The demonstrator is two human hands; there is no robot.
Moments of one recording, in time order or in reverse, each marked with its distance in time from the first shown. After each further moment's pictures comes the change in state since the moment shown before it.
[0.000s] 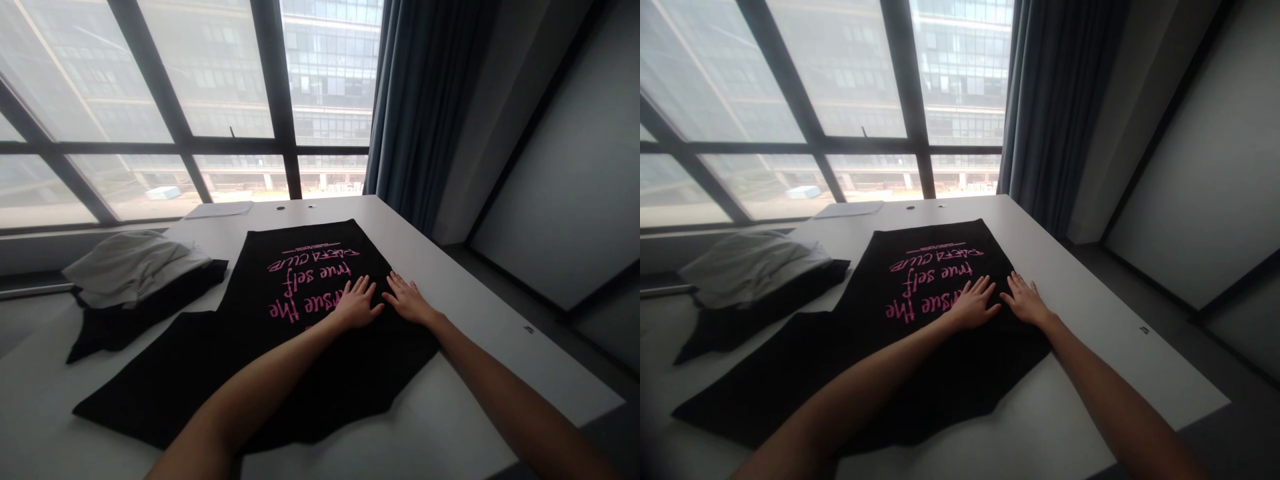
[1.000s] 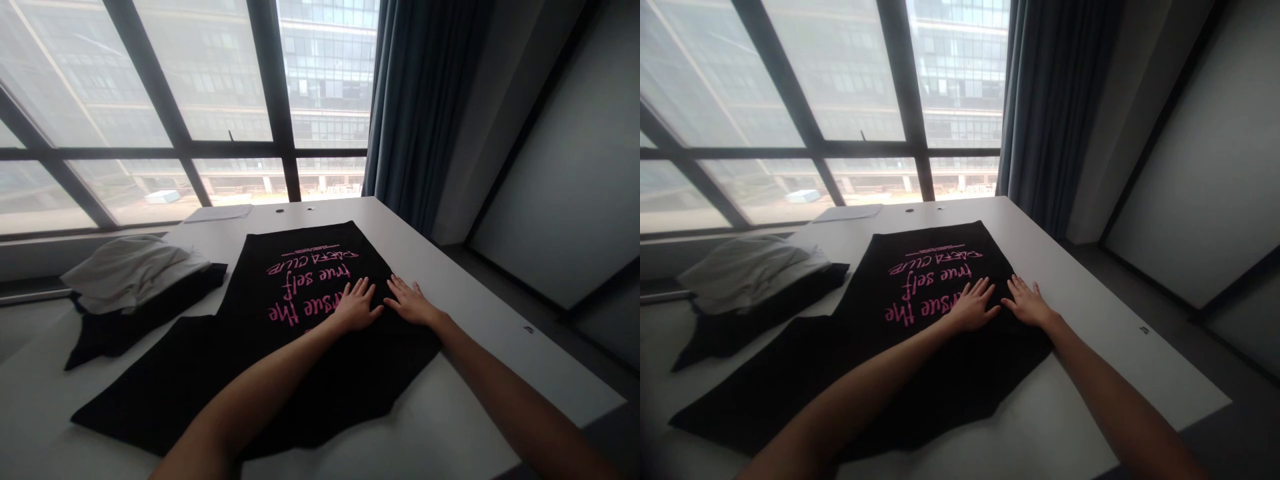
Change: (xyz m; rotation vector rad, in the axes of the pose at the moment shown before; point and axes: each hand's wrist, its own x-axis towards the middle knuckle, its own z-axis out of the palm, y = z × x) left_hand -0.001 0.002 -0.005 -0.002 -0.028 -0.013; right_hand -0.011 -0.002 -0.015 0.020 -0.056 -0.014
